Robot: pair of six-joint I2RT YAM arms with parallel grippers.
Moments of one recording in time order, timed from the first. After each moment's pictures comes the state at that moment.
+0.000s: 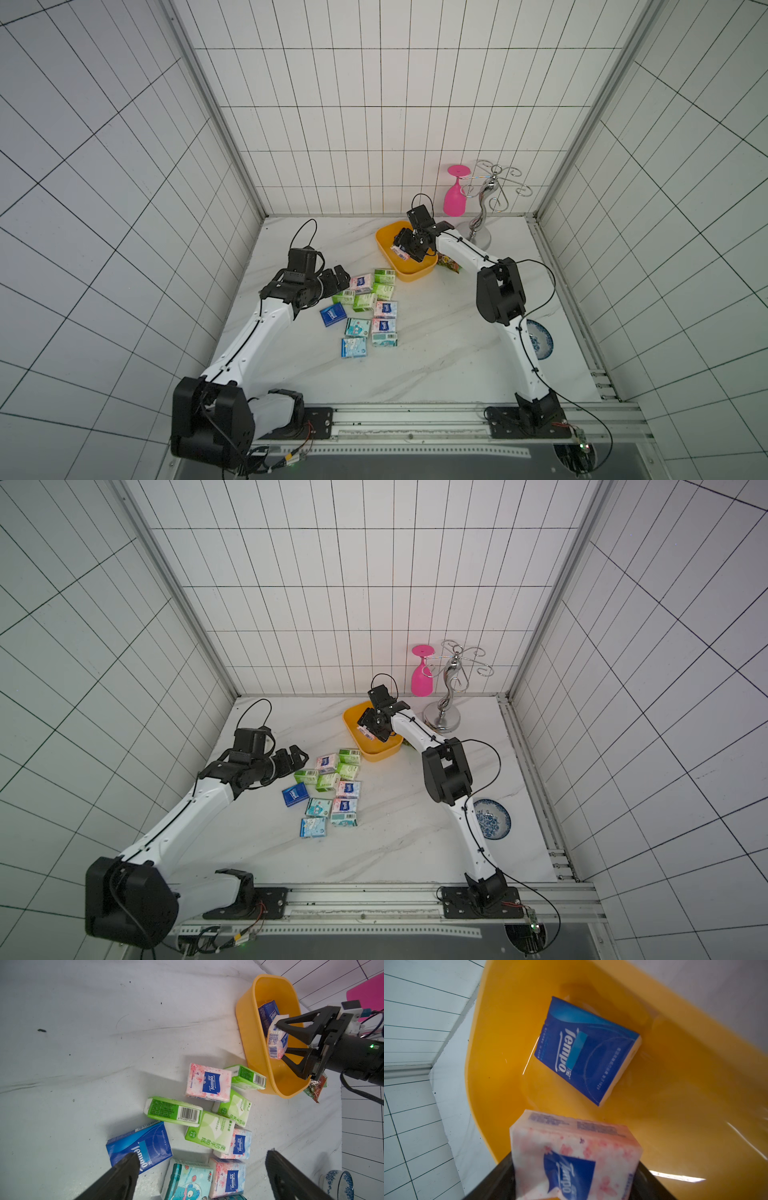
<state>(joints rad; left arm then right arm) -0.16 1.21 0.91 -0.55 0.22 -0.58 0.60 2.44 2.15 -0.65 -0.14 0.99</state>
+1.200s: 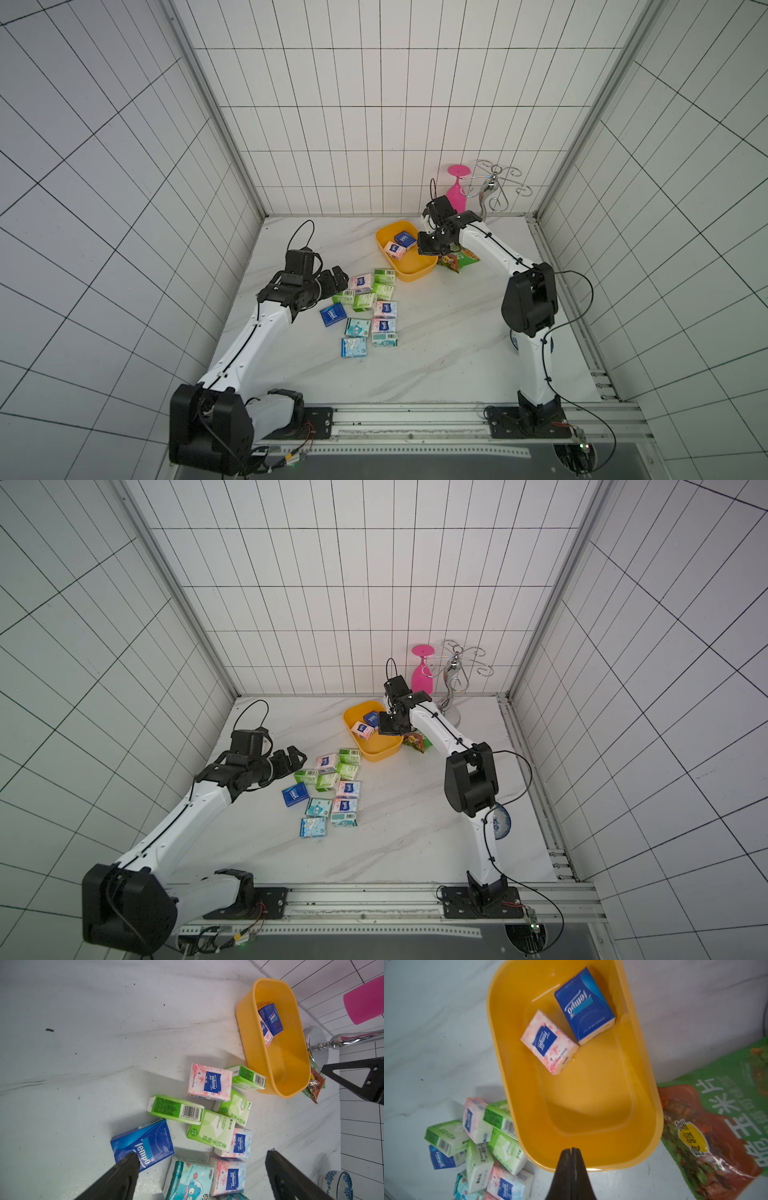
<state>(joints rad) -0.15 1.19 0.90 -0.56 0.22 -0.58 0.55 2.17 1.99 -0.93 -0.17 0.27</state>
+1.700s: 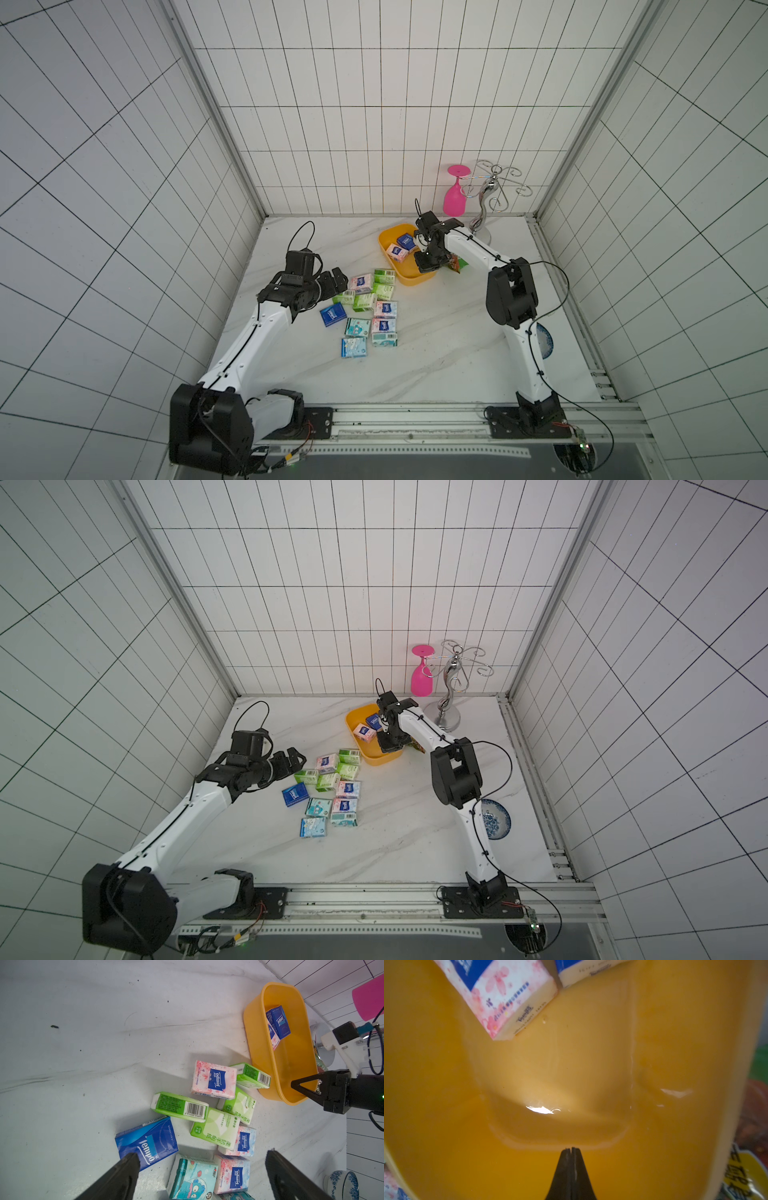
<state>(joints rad) -0.15 1.19 0.89 -0.58 0.21 -0.57 0.58 2.31 2.04 -1.06 -0.06 0.10</state>
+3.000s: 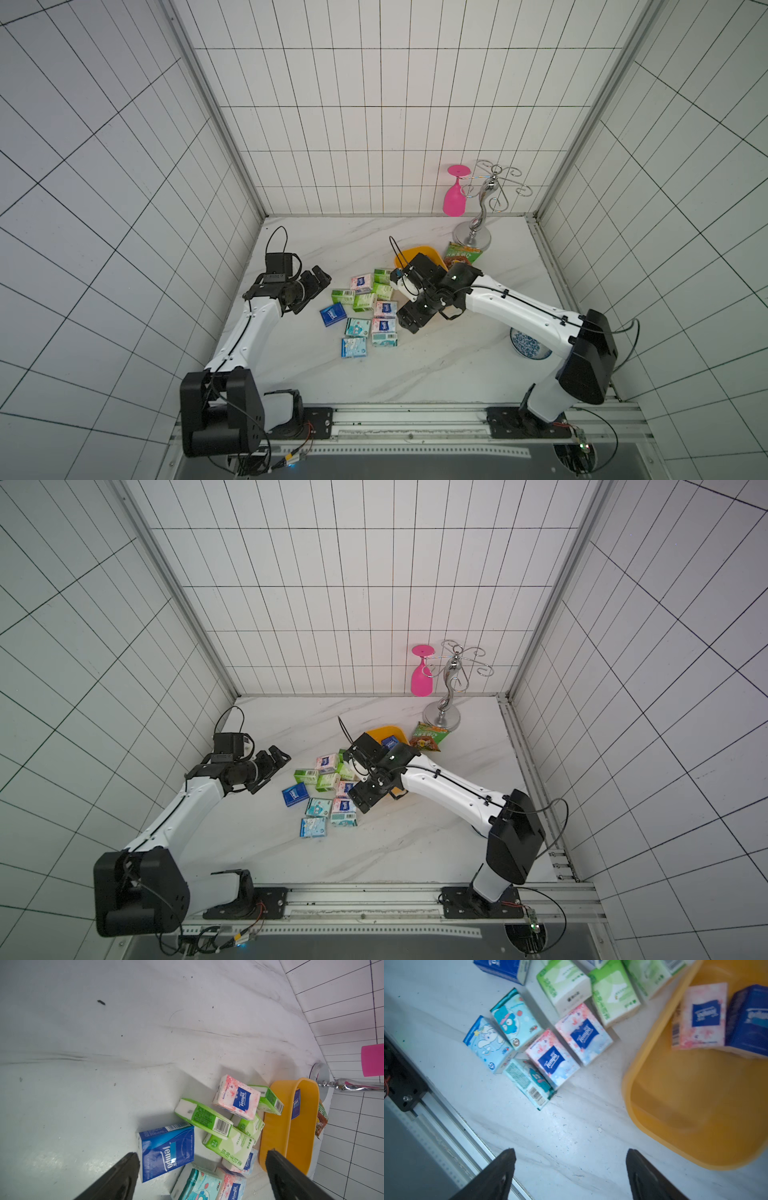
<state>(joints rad) 0.09 1.26 0.85 -0.55 0.36 -0.67 1.04 1.64 1.42 -0.94 -0.08 0.06</state>
